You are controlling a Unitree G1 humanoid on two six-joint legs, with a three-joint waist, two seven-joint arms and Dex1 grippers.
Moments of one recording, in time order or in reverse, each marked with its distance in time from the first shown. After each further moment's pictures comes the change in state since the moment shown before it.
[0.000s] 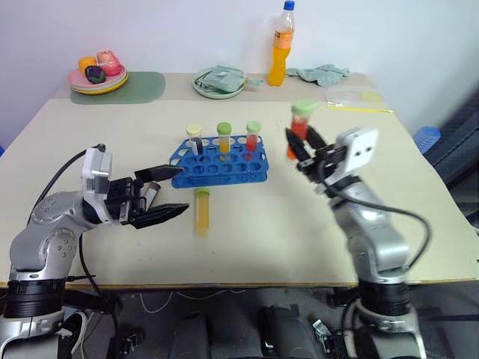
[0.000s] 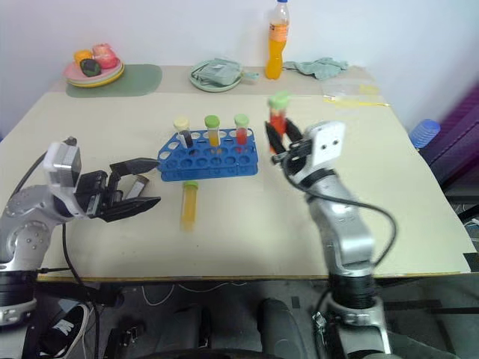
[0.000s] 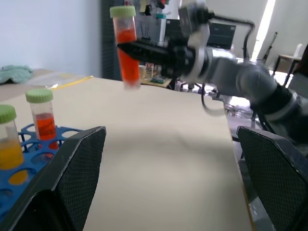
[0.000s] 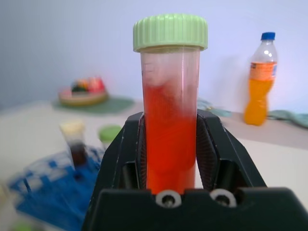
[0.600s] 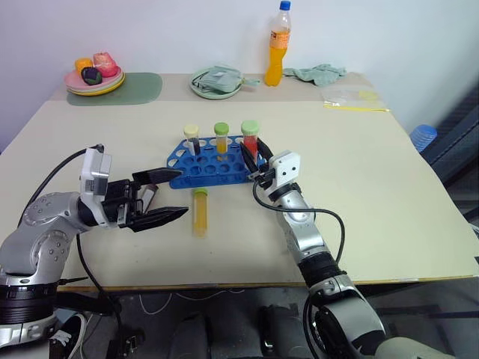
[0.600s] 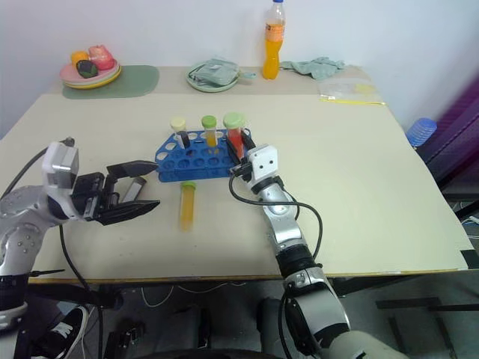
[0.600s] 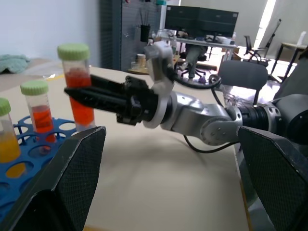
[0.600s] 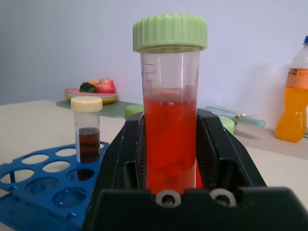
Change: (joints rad) left arm 0.060 0.042 0.035 -0.105 -0.023 0.056 0.056; right arm -0.233 0.135 0.084 0.825 -0.221 -0.704 -0.016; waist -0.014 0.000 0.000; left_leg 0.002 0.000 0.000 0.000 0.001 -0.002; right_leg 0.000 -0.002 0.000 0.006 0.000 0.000
